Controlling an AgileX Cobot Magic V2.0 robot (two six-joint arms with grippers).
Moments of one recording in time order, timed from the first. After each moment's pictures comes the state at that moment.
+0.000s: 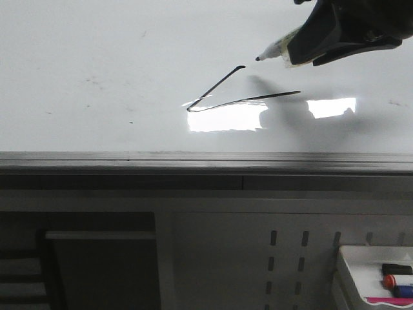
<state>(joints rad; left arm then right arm) -0.37 0.06 -0.40 -0.79 0.46 0.82 0.42 1.23 -0.78 0.38 0.18 -0.34</state>
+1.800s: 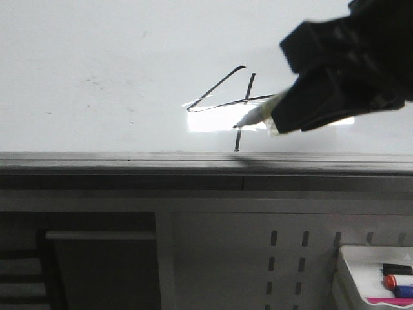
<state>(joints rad) -0.37 0.09 -0.40 -0.78 0.50 0.82 0.55 1.17 -0.69 0.40 0.30 -0.34</state>
